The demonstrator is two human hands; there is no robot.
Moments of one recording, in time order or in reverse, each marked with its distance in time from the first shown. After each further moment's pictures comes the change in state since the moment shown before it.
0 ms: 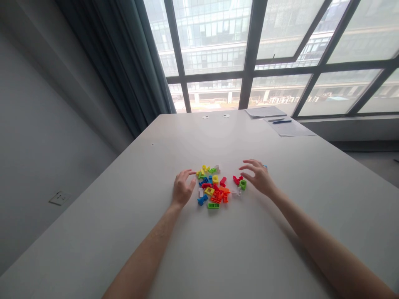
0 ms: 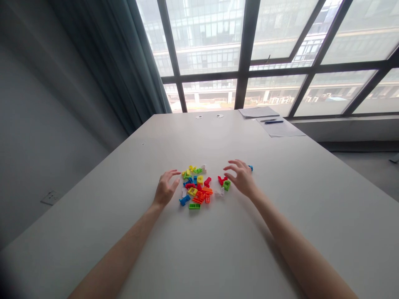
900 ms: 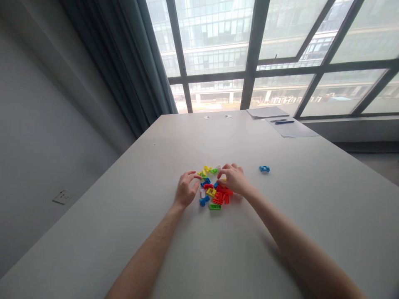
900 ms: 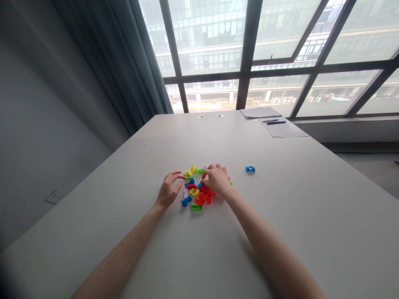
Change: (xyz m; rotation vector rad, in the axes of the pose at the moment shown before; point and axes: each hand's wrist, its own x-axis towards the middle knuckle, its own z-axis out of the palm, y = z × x) left_hand -0.001 0.008 -0.003 -0.021 -0.098 0.009; right_hand 0.036 -0.088 0.033 -0.085 -0.330 0.039
